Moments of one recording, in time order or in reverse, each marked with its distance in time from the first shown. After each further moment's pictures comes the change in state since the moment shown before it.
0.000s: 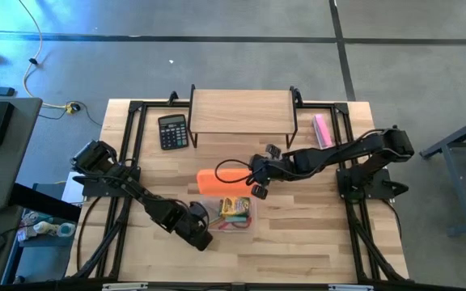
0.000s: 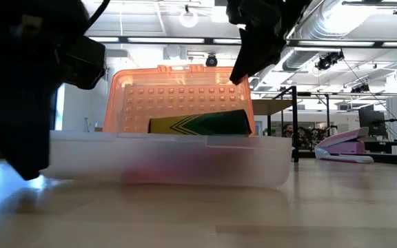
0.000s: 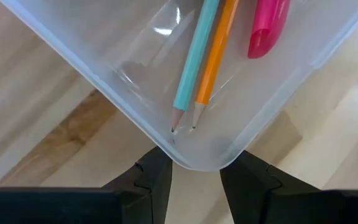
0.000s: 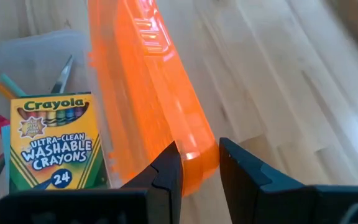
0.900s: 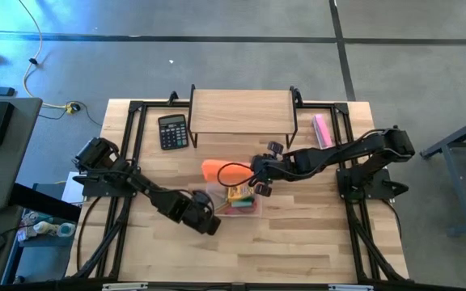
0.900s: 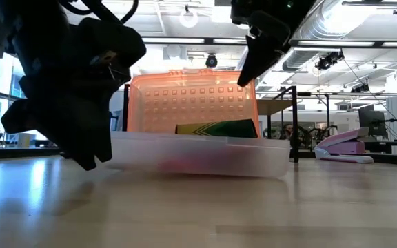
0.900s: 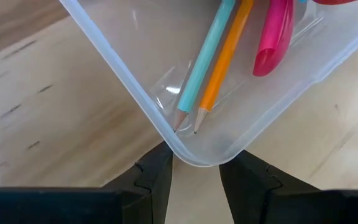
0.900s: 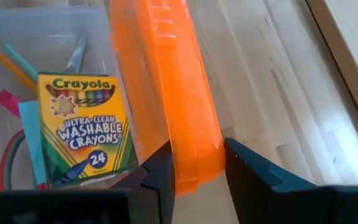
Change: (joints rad) left arm 0.110 0.000 0.000 -0.001 -0.109 -0.044; right arm 0.000 -0.001 0.002 -0.076 0.092 -0.097
